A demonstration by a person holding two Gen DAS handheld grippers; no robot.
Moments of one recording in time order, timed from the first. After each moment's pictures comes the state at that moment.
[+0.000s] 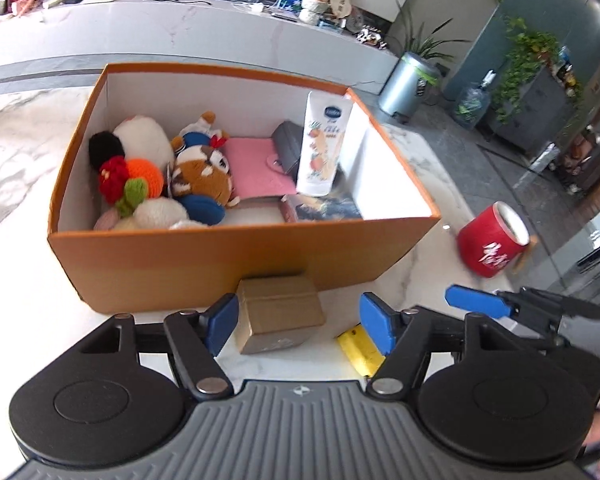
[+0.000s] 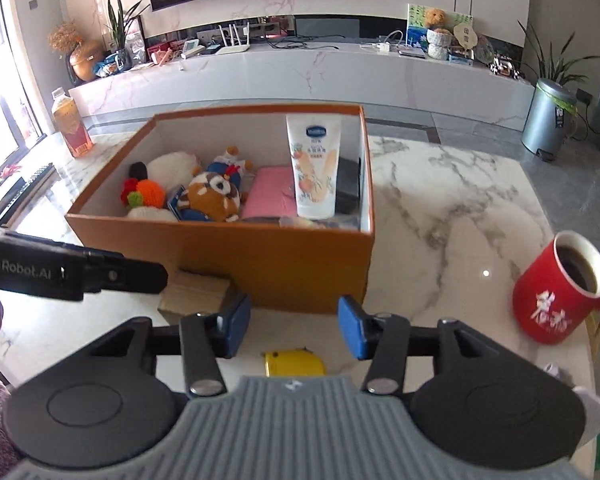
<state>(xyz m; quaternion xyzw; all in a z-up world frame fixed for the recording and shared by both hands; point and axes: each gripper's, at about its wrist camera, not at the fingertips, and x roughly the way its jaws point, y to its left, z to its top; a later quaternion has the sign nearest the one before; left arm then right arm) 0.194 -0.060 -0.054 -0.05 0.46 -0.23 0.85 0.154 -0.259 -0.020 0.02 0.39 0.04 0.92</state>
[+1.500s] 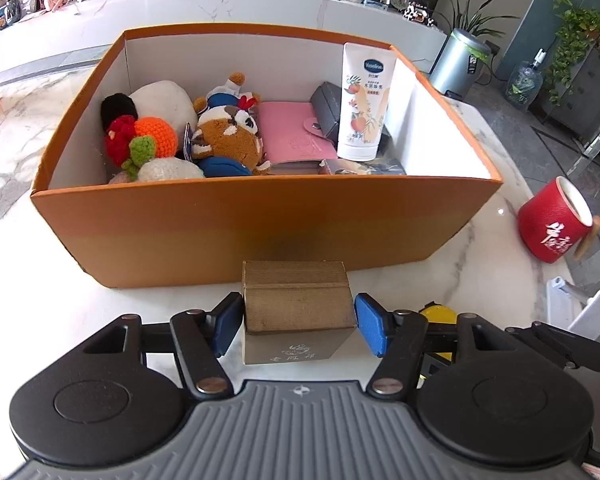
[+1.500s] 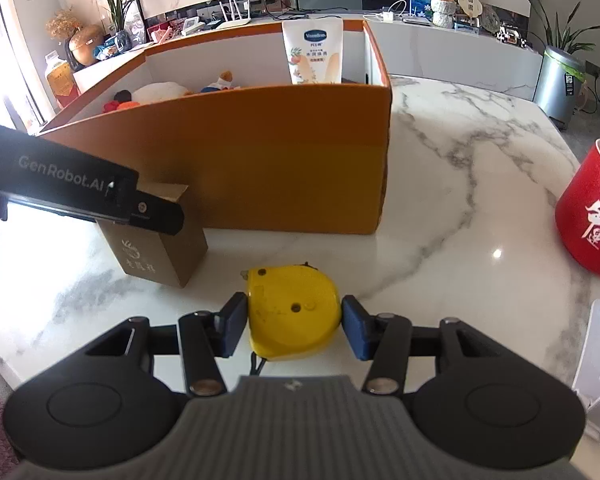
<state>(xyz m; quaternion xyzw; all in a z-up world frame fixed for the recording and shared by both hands) 0.191 -0.081 -0.077 -0.02 0.49 -0.16 0.86 0.147 -0.260 -0.100 0.03 0.41 0.06 0.91</state>
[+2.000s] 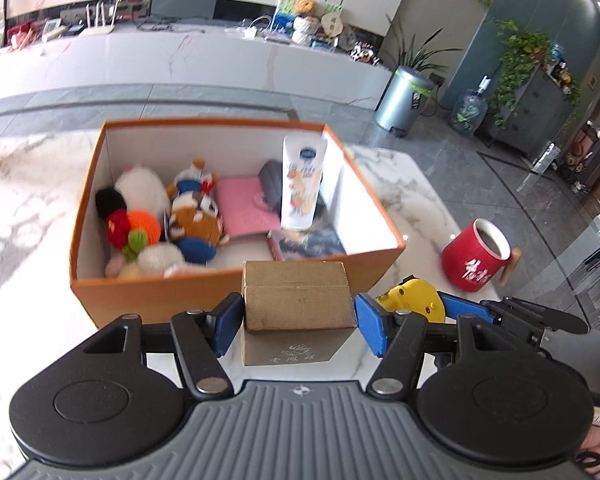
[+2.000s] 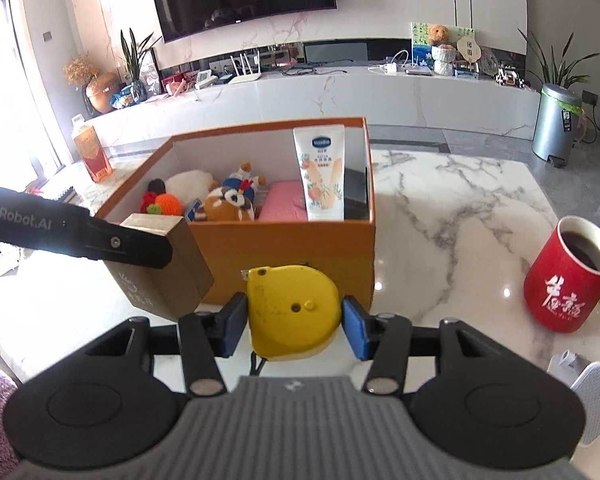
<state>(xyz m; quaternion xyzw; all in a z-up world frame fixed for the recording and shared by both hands) 0.181 -0.070 0.008 -0.03 0.43 -0.24 0.87 0.130 -0.274 -0.009 0.05 0.33 0.07 0.94</state>
